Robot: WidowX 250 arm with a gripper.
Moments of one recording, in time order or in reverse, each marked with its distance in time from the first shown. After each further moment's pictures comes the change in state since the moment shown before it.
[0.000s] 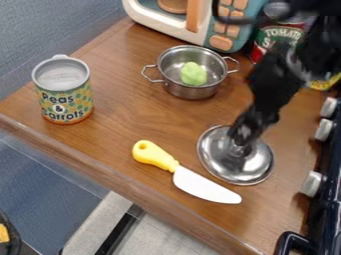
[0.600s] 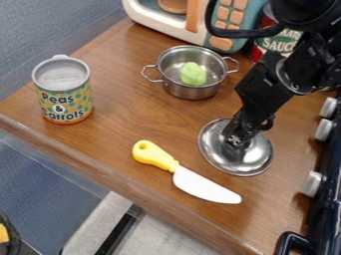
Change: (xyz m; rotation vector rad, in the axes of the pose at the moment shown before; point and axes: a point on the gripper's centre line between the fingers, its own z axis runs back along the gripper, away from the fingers) arm -0.009 0.006 -0.030 0.026 -0.017 0.005
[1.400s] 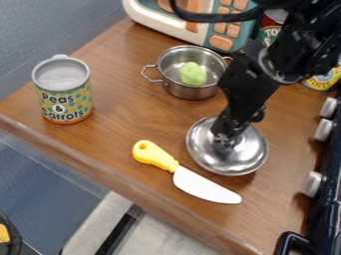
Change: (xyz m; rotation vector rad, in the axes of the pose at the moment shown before) arm 0.023 0.017 0.023 -0.016 -0.004 0.091
